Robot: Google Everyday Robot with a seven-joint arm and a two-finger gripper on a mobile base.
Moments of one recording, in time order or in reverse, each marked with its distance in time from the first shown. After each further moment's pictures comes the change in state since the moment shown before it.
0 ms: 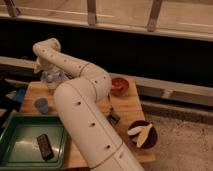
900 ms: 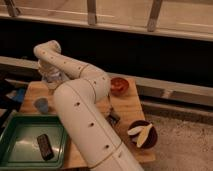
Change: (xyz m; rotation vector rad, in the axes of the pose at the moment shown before) arm 0.006 -0.007 0.006 0.021 0.013 -0.010
